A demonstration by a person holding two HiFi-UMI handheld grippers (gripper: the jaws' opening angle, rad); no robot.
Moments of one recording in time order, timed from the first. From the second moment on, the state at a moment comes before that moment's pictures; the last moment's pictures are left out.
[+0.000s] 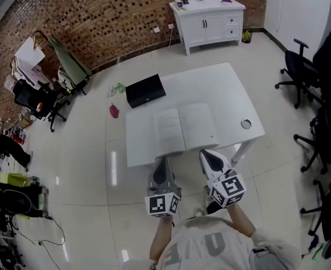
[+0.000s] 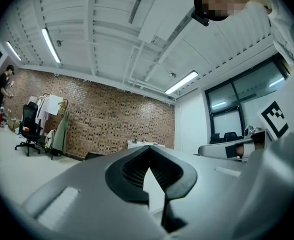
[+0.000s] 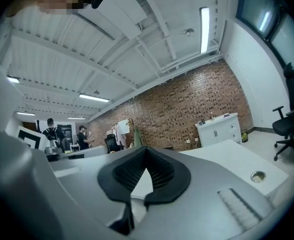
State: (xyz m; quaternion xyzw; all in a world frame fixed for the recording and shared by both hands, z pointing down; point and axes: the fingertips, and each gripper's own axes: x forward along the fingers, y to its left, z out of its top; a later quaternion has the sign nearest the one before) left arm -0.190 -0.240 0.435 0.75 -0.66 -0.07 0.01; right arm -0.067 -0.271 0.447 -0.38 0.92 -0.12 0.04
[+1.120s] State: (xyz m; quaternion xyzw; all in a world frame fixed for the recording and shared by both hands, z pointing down) left arm -0.214 -0.330 0.476 0.72 -0.69 -0.06 0.08; right arm -0.100 -0.351 0.471 -0.35 0.92 -0.16 0.01
